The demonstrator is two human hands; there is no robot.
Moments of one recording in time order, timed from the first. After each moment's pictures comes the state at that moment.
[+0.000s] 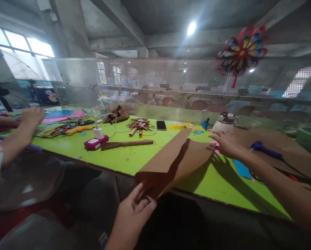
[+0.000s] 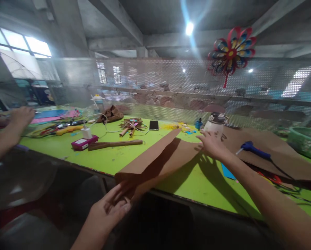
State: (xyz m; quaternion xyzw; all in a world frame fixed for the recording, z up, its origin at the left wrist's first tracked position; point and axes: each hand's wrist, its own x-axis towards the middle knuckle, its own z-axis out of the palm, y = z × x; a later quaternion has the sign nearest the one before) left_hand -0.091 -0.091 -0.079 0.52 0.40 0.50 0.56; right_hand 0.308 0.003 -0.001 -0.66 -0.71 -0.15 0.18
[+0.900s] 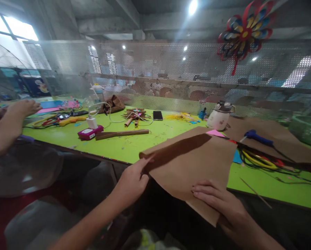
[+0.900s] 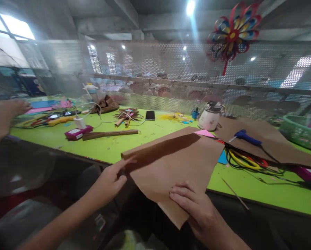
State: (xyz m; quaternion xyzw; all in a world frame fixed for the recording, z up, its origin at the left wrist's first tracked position) left_hand -0.076 -0.061 -0.037 0.81 0.42 0.29 0.29; right_hand 0.197 -0.169 -0.069 -0.37 -0.86 -0.04 0.36
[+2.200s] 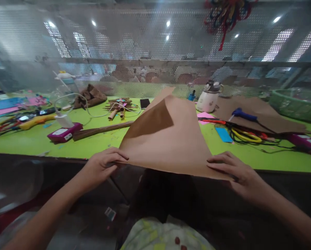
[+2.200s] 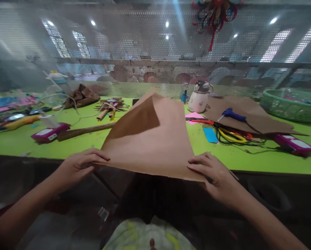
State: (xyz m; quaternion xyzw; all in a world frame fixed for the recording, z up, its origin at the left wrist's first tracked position) left_hand -0.145 0.023 -0.031 0.94 0.23 0.21 0.16; right_hand 0.255 -0.179 -0.063 -0.55 -0.78 0.02 0.29
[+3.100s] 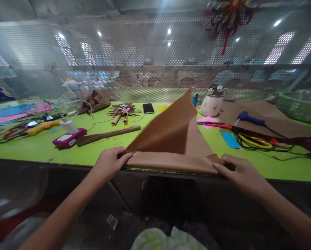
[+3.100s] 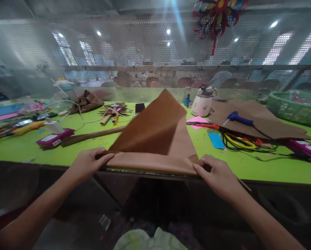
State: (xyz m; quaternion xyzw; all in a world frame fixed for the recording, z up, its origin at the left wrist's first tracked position) left_hand -0.111 0.032 -0.017 0.85 0.48 0.16 0.12; right_hand 0.240 -0.144 -0.062 -0.74 -0.61 0.05 0.29
